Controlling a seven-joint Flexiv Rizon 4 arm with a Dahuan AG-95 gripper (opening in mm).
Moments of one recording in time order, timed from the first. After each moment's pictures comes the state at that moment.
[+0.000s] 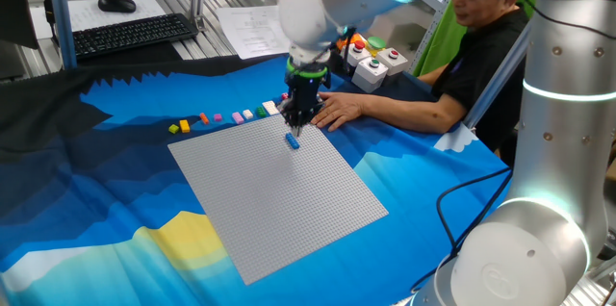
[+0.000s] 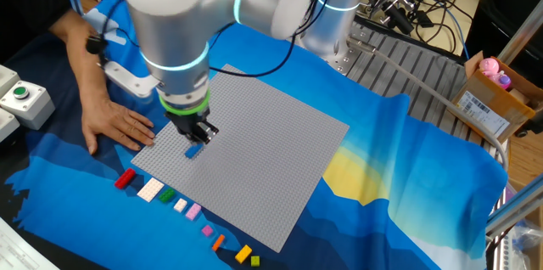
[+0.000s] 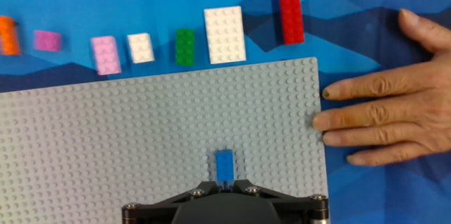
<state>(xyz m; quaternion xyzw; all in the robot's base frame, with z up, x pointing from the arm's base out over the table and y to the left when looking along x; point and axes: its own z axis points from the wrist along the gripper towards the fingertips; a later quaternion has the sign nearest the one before) 0.542 -0.091 0.033 -0.05 -1.00 0.01 0.06</state>
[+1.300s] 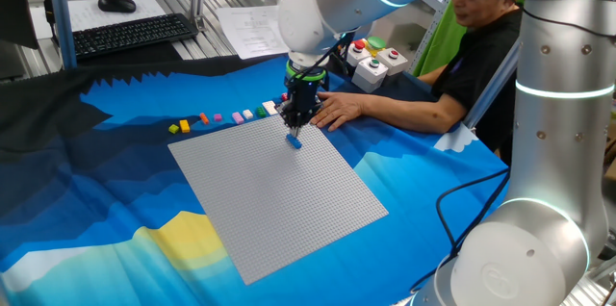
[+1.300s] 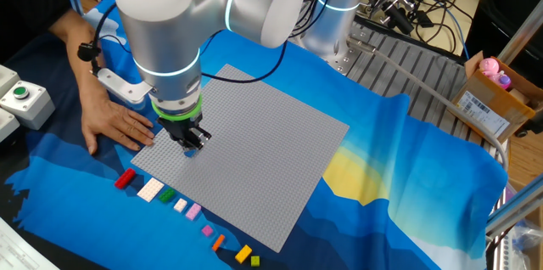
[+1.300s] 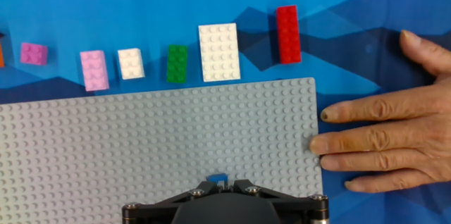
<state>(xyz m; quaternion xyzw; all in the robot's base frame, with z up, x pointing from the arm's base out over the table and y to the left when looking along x) 0.555 -0.101 0.012 -0.03 -1.00 0.01 0.04</state>
